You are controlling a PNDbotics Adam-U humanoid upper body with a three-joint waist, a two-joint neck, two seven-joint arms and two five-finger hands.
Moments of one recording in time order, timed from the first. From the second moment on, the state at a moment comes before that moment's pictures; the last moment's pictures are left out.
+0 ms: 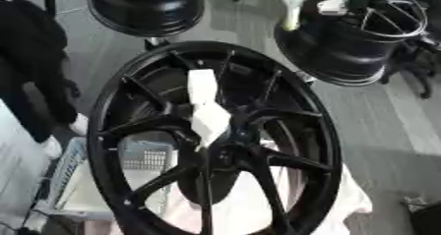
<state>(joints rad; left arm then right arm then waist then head) -0.17 0.39 0.10 -1.98 0.06 -0.19 0.35 -0.94 -0.89 0.26 -1.26 0.02 -0.08 0.74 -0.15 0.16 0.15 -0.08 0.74</state>
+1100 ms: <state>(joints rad) -0.16 0.39 0.11 -1.98 0.04 -0.20 0.36 -0.51 -1.12 -0.07 -1.10 0.10 -0.10 0.38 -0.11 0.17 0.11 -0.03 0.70</state>
